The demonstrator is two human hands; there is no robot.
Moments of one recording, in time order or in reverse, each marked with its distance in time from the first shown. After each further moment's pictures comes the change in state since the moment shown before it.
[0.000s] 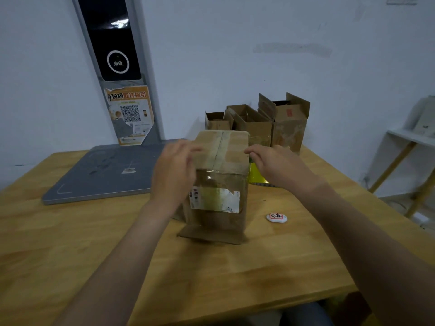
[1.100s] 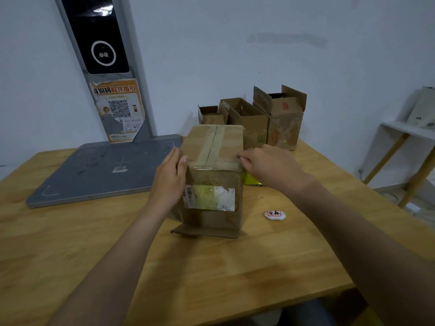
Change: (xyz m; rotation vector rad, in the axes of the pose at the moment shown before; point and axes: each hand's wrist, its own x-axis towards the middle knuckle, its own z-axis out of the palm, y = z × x) left_hand -0.008 -0.038 0.043 -0.185 -0.245 -0.398; right_hand 0.006 -0.012 0.011 -0.244 -0.066 0.007
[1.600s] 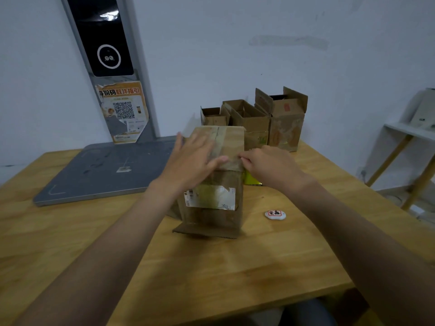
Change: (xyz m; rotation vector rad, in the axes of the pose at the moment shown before) left_hand 0.024 0.059 -0.014 0.540 -0.236 0.409; right_hand -0.001 0.000 0.001 0.025 0.014 -0.006
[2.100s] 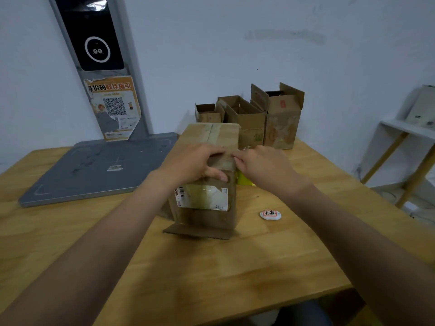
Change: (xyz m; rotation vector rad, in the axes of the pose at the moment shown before) left_hand 0.029 0.001 0.014 -0.206 -0.184 0.091; right_hand -0.001 0.000 0.004 -0.091 0.058 -0.048
